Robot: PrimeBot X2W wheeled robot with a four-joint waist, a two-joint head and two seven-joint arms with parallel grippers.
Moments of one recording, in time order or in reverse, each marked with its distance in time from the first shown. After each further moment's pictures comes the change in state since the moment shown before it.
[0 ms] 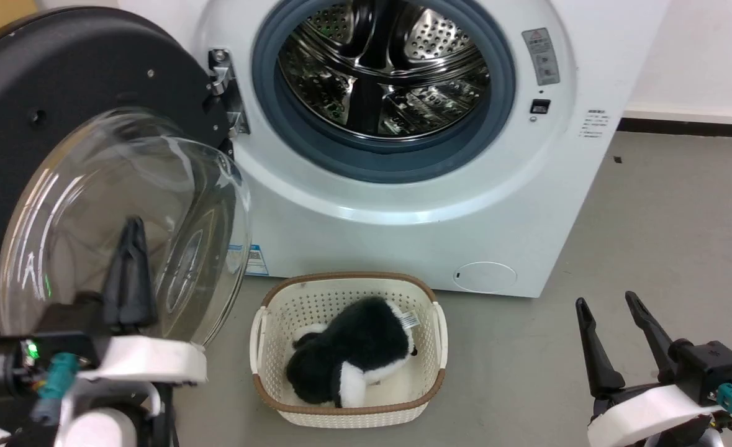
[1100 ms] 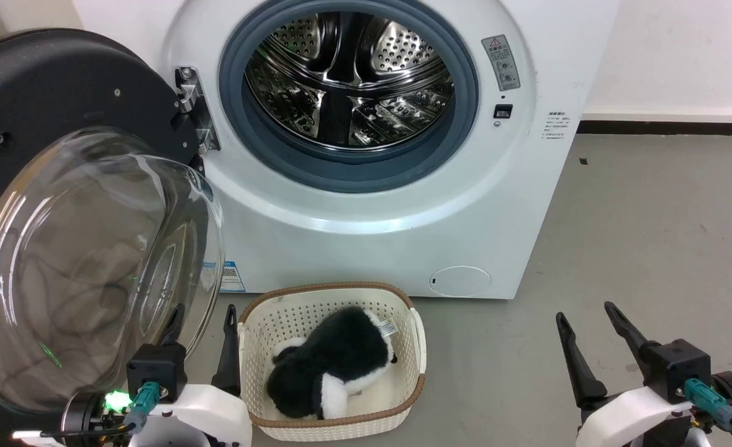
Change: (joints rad) left arm 0.089 -0.061 -0.044 0.168 0.045 -0.052 0.067; right arm 0.000 0.000 0.024 0.013 -0.083 0.000 0.066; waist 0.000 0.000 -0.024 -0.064
